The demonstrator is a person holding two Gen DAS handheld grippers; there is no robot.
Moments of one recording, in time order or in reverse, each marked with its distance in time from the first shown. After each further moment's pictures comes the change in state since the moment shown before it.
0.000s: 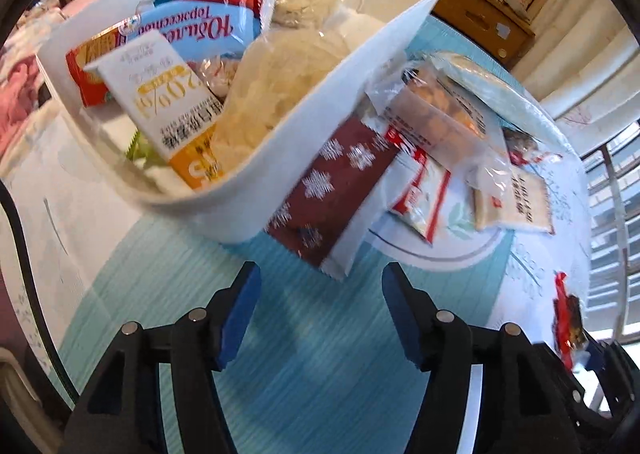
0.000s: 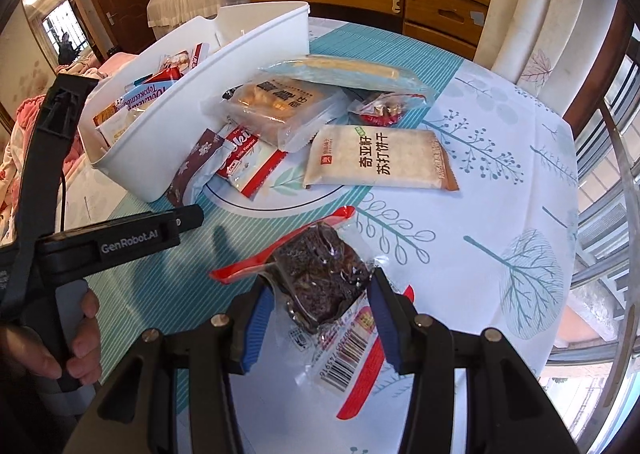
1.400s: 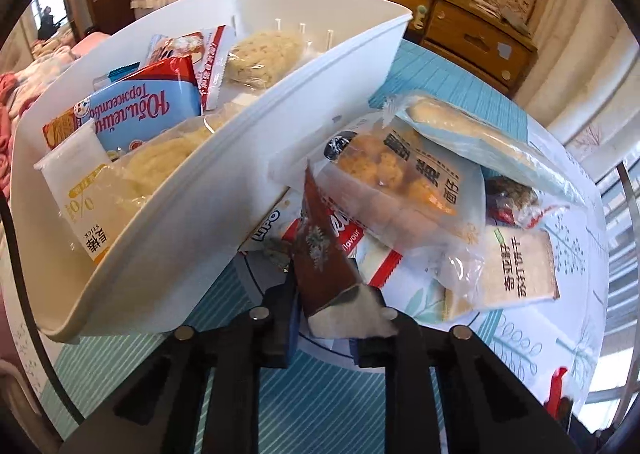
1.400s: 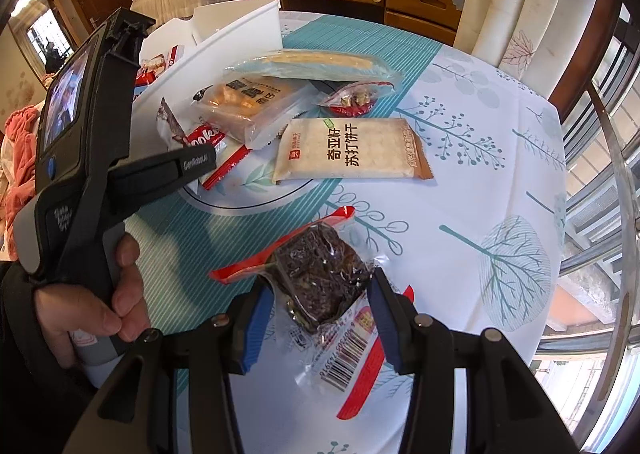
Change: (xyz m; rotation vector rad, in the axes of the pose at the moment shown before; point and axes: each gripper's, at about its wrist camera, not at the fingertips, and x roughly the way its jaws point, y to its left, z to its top) left arm 0.030 -0.089 0.057 0.038 -0.136 0.076; right arm -0.001 -0.021 0.000 0.058 0.024 -0.028
